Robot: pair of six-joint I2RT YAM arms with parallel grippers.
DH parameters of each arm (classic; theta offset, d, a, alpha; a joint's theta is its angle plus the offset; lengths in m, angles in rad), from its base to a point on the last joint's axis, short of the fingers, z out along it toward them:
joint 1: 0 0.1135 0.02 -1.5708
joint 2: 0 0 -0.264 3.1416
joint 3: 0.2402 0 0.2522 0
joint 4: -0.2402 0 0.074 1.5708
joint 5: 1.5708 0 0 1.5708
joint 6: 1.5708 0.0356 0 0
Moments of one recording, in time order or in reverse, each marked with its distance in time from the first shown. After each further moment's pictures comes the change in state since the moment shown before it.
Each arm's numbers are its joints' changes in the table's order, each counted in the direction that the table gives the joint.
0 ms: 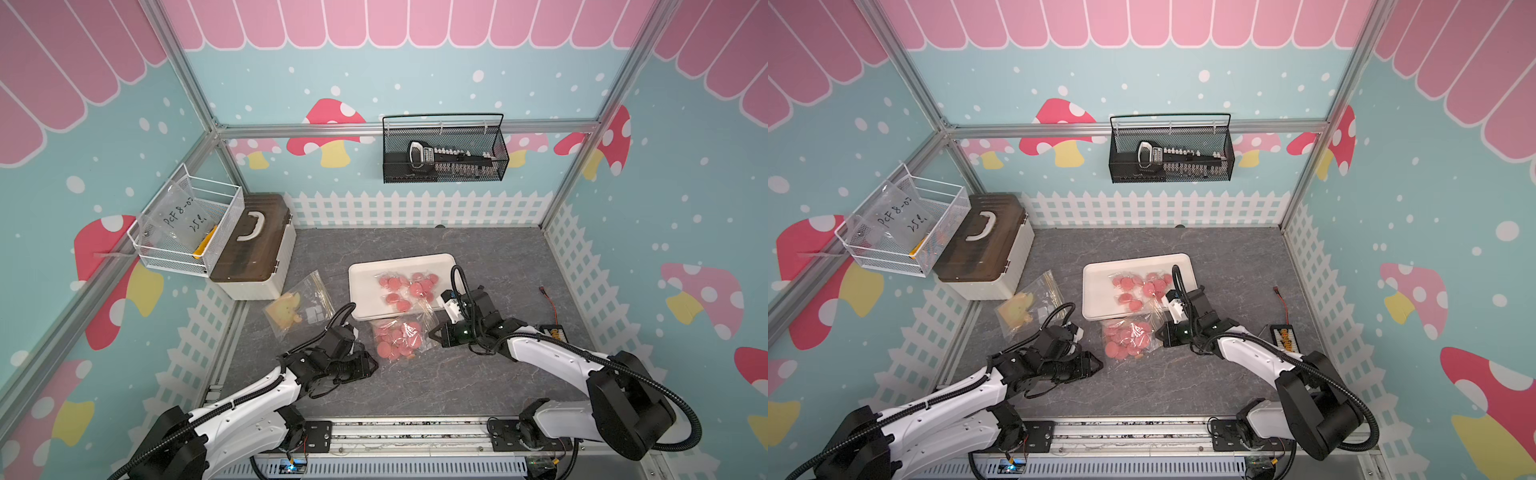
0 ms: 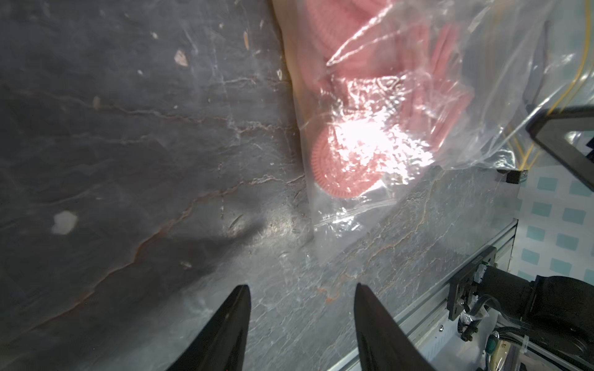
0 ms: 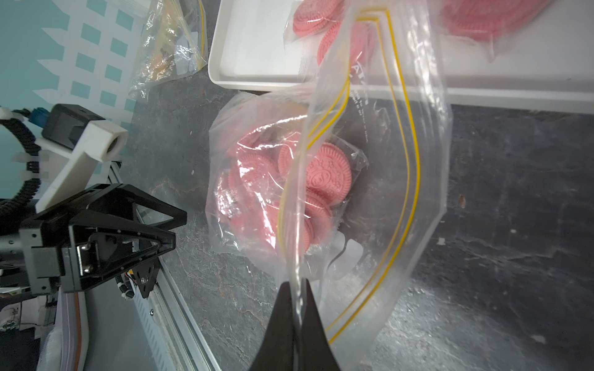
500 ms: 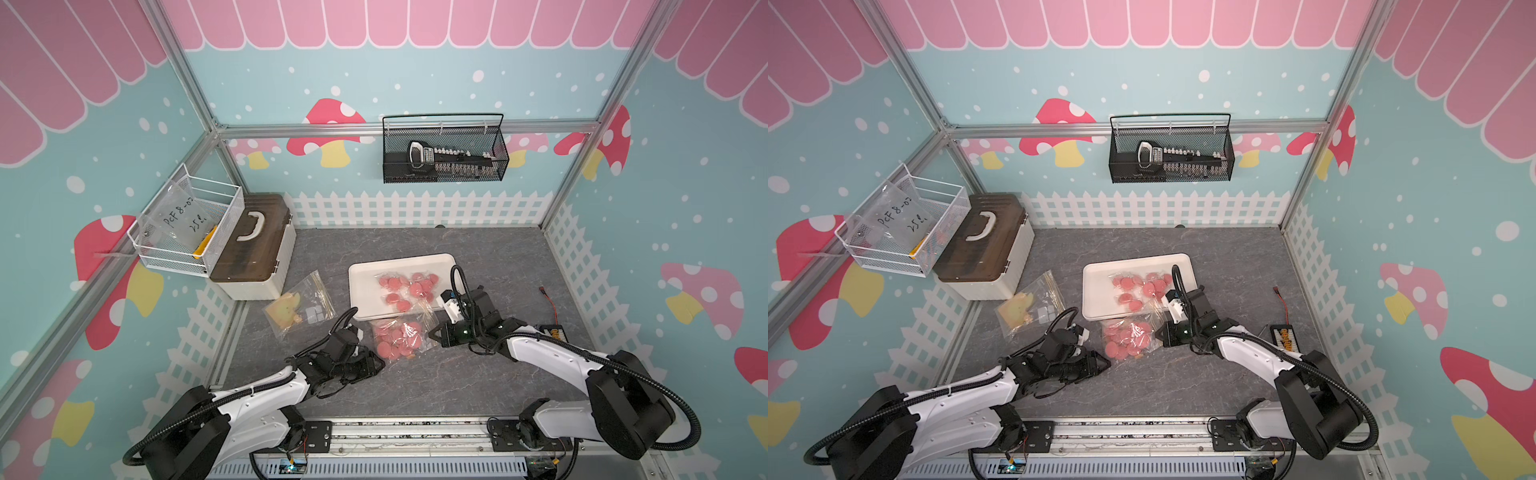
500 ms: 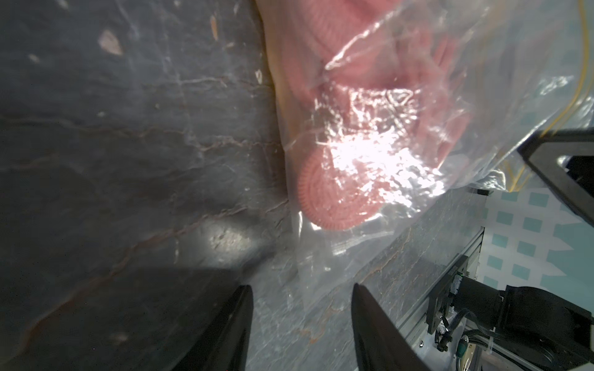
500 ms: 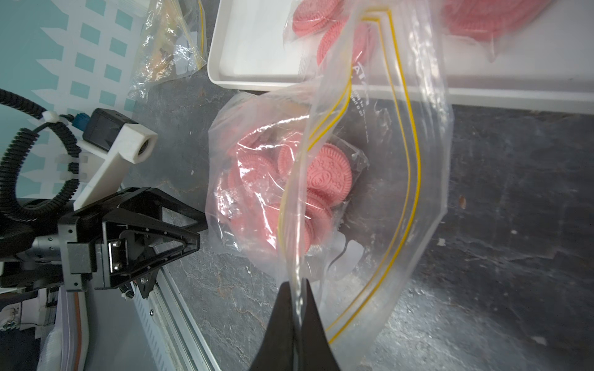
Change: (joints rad) left arm -0.027 0.145 -0.059 0.272 0.027 -0.087; right arm 0.000 0.002 0.001 -0.001 0.000 0.000
